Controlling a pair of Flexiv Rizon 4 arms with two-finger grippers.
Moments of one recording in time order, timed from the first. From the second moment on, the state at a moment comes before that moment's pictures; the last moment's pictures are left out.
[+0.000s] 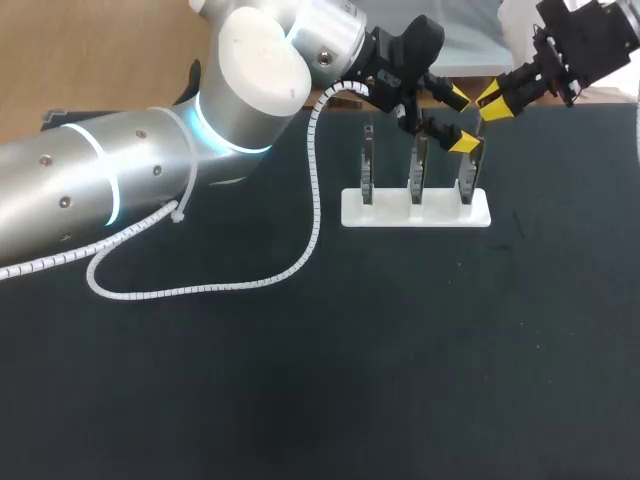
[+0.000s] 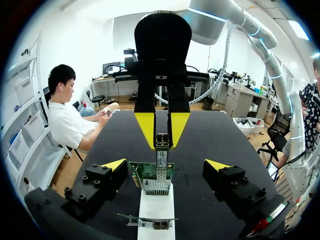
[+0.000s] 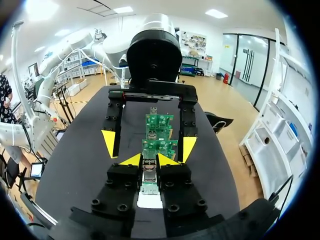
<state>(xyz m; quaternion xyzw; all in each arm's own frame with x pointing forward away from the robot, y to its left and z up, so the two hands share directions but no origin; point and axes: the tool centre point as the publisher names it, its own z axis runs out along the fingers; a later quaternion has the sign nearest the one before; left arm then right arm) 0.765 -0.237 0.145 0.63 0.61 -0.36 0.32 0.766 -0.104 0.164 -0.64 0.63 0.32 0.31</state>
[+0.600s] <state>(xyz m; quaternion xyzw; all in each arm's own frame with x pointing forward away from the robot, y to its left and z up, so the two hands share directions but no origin) 0.765 -0.237 0.145 0.63 0.61 -0.36 0.32 0.769 -0.110 0.172 -0.62 0.64 0.32 0.32</state>
